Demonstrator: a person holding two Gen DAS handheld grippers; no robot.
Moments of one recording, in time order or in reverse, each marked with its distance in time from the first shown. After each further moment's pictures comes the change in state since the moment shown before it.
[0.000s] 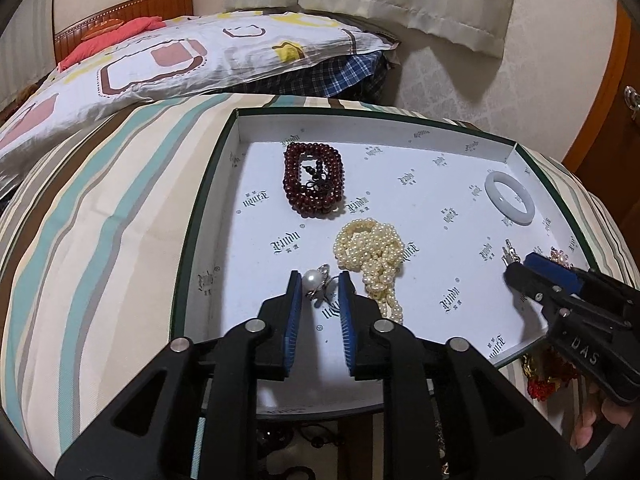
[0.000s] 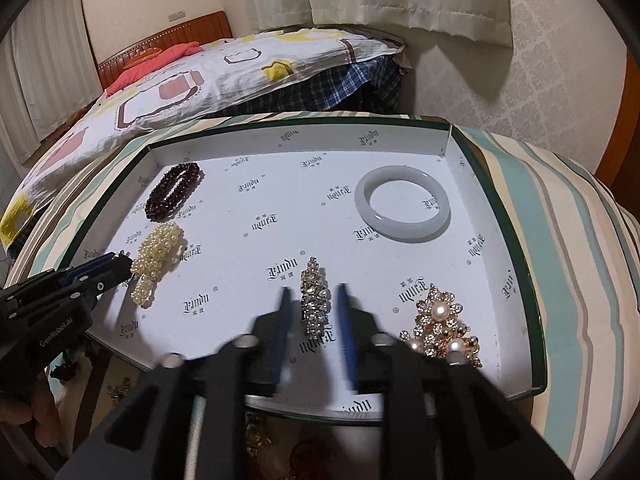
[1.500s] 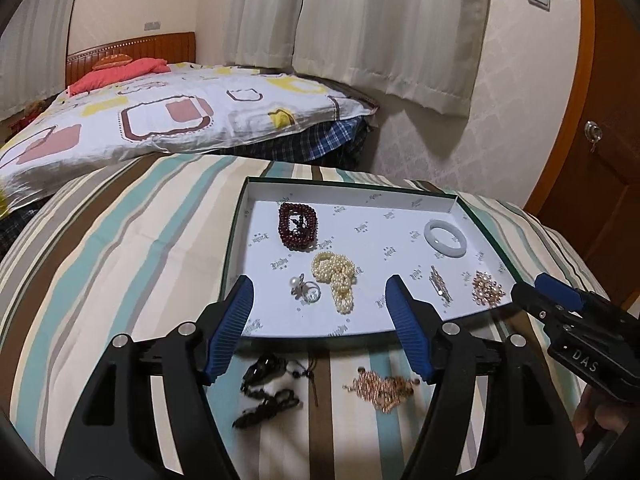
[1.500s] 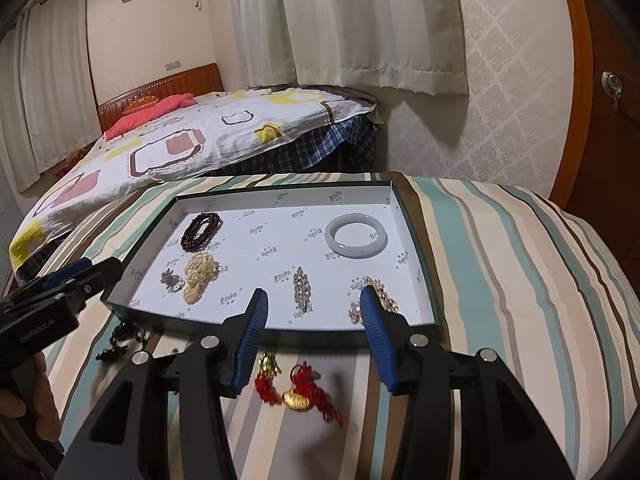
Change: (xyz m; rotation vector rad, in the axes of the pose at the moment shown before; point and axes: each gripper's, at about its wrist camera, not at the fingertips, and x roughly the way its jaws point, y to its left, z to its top) left arm -0.103 -0.003 -0.025 -0.029 -0.221 -0.055; right arm -0.099 0.002 -0.029 0.032 -0.204 -0.052
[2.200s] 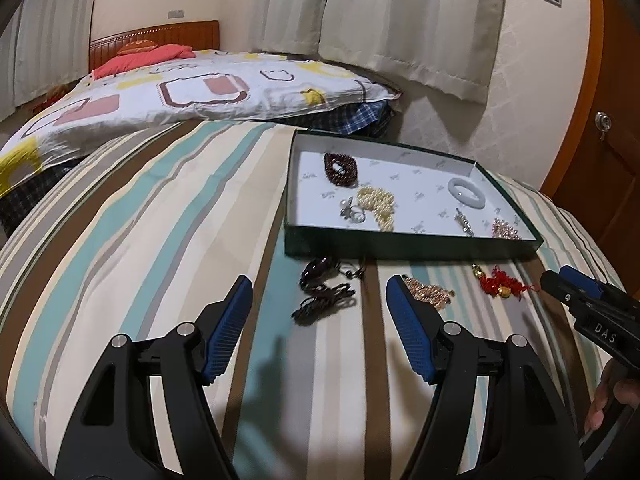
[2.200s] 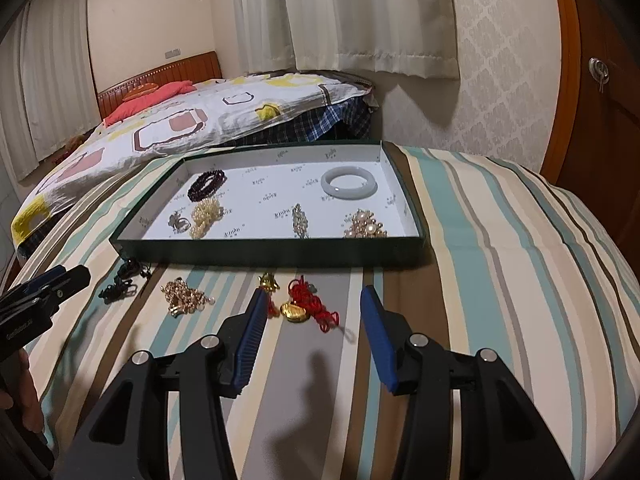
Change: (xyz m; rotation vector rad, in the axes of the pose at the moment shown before) left arm -0.036 0.030 -0.062 -0.036 0.041 0.068; right arm -0.018 0.000 -0.050 0.000 0.050 -0.011
